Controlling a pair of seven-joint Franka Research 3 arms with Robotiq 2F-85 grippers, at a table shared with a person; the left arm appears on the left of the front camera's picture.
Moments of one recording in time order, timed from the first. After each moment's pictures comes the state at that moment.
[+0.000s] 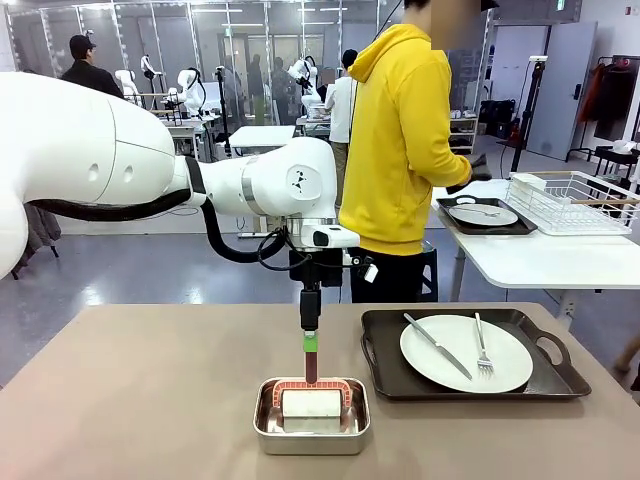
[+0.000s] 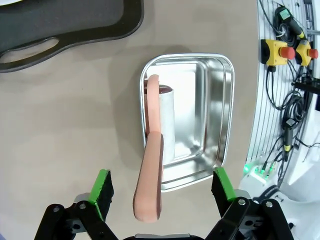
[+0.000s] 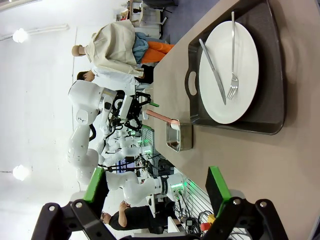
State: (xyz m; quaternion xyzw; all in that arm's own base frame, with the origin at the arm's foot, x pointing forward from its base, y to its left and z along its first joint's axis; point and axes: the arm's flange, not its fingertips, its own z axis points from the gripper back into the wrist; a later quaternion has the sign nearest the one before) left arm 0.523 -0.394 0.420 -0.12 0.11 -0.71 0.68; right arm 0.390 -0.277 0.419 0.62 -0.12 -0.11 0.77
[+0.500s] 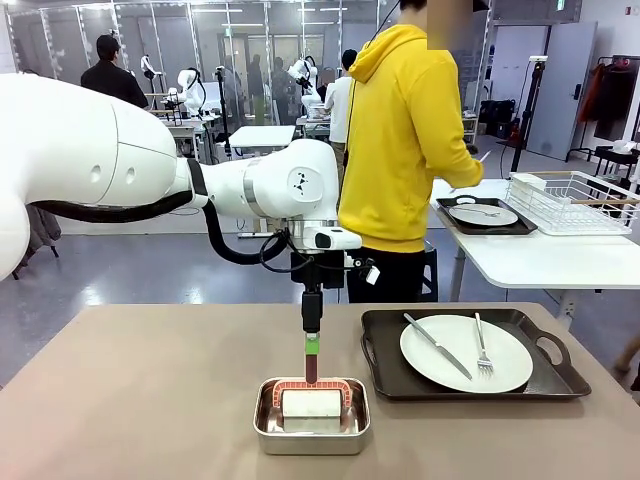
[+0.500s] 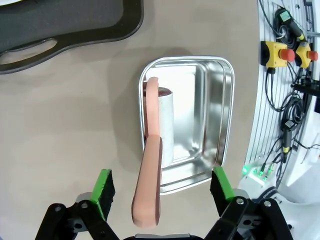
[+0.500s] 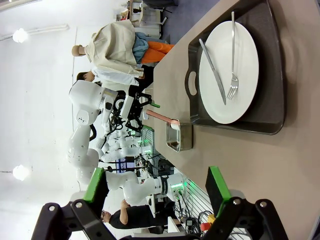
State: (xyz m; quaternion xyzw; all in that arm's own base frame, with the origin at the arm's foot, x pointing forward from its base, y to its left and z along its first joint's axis) left arm 0.522 -0.396 0.417 -0.12 0.11 -0.71 0.69; right arm 0.390 -0.277 0.419 0.62 -0.12 -0.11 0.77
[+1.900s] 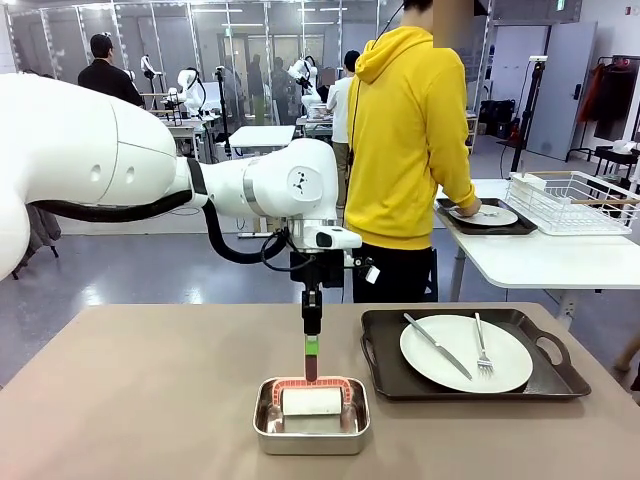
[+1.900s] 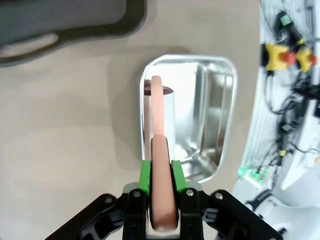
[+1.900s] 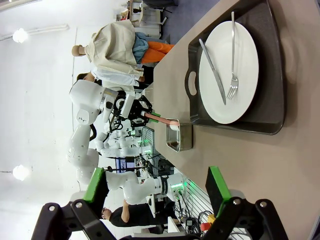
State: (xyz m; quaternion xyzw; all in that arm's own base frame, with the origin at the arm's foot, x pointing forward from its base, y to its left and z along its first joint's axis) left arm 0.520 -0.395 0.423 -0.12 0.11 -0.69 0.70; right arm 0.390 -0.277 0.419 0.62 -0.12 -0.11 0.77
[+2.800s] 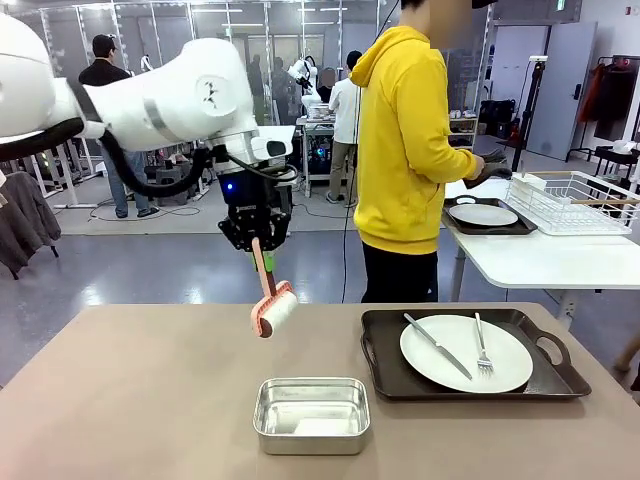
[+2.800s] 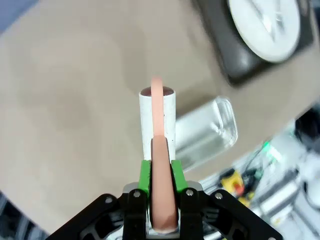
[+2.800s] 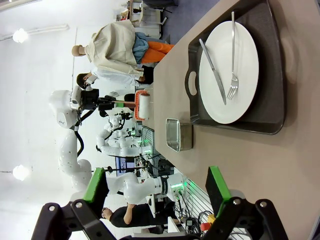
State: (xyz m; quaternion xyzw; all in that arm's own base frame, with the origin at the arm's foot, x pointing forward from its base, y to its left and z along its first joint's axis) left arm 0.541 -0.274 0.552 -0.11 0.00 -0.18 0.98; right arm 0.390 -0.277 0.419 0.62 -0.12 -0.11 0.77
